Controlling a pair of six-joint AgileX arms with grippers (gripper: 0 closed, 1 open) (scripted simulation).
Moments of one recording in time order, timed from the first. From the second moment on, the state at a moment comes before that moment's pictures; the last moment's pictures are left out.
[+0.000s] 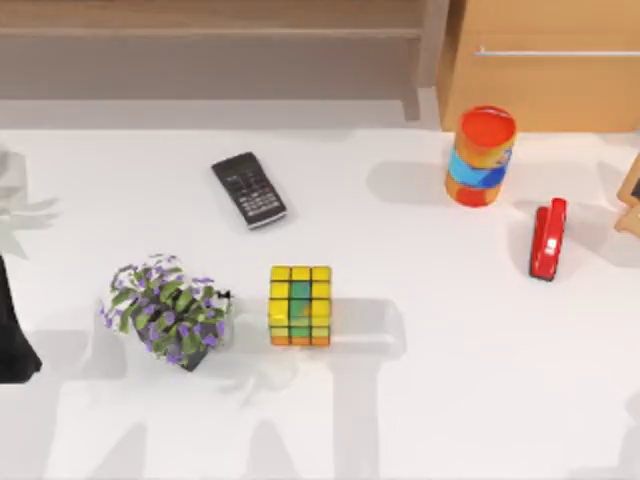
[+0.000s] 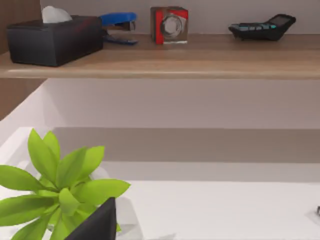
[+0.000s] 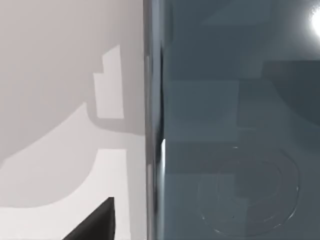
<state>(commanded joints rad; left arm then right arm) 0.00 0.00 0.00 0.00 0.00 0.00 -0.52 1.53 0.81 -0.83 -0.03 -1.01</state>
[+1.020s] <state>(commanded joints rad) 0.00 0.00 0.00 0.00 0.00 0.00 -0.52 1.64 0.73 -0.65 -0.03 -1.01</state>
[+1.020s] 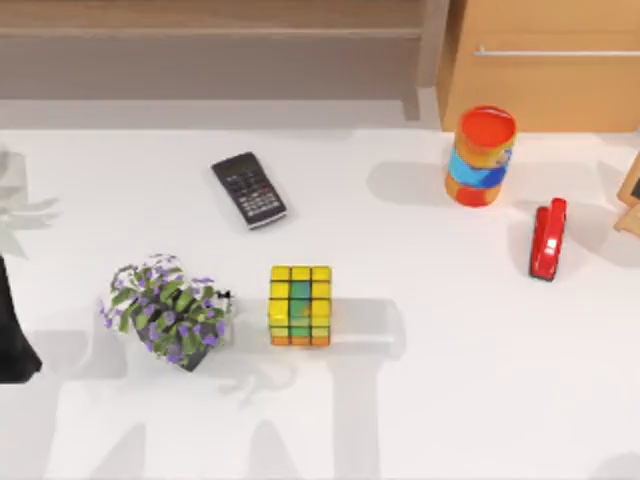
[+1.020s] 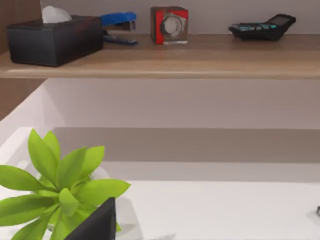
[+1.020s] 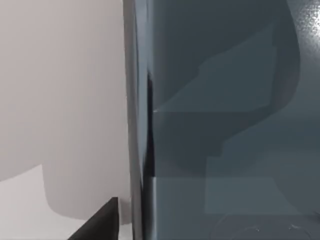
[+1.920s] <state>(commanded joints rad) 0.00 0.00 0.00 0.00 0.00 0.00 -0.52 1.64 0.73 -0.65 -0.03 -1.01</state>
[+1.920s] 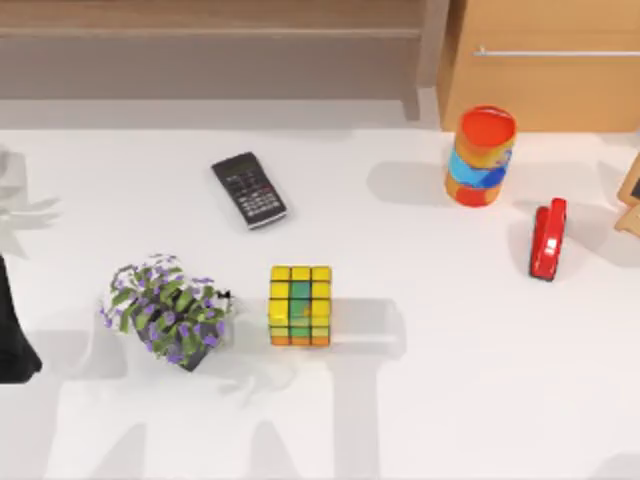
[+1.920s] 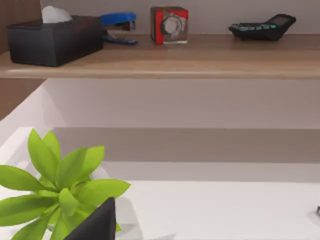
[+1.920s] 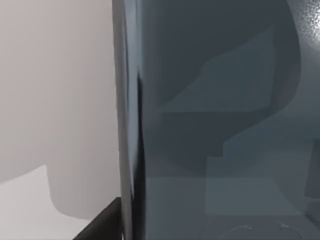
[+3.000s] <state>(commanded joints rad) 0.00 0.00 0.00 0.00 0.00 0.00 -0.51 1.57 0.78 -0.77 -0.03 -1.00</state>
